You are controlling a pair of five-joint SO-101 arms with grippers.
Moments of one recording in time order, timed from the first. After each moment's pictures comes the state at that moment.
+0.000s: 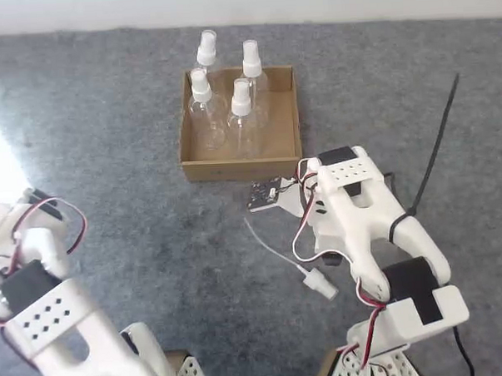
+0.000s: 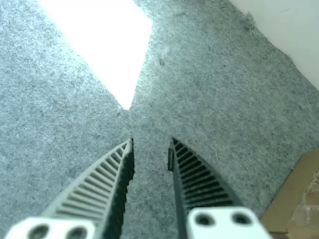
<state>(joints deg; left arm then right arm) -42.8 -54.6 52.8 54.7 23.3 -18.0 3.2 28.3 81.5 64.0</state>
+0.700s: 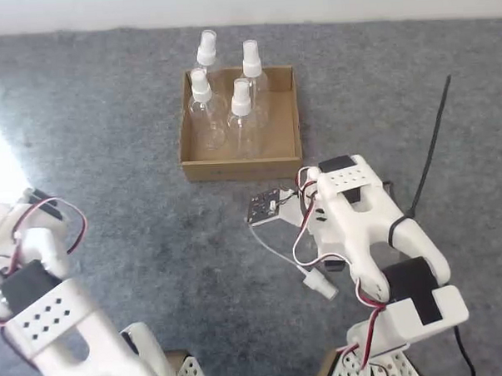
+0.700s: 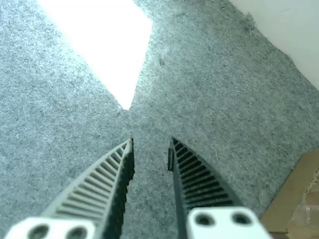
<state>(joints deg) -42.8 -54.6 52.8 54.7 23.3 -18.4 3.2 32.6 77.5 69.4</state>
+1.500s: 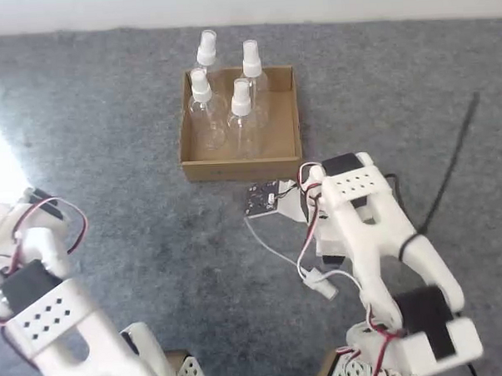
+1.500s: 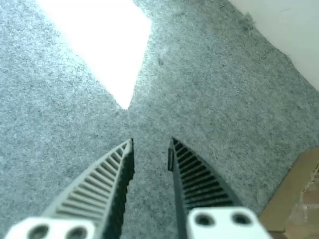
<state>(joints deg) -42.5 -54.6 52.8 54.7 23.5 -19.3 -6.3 32.7 80.2 66.9</state>
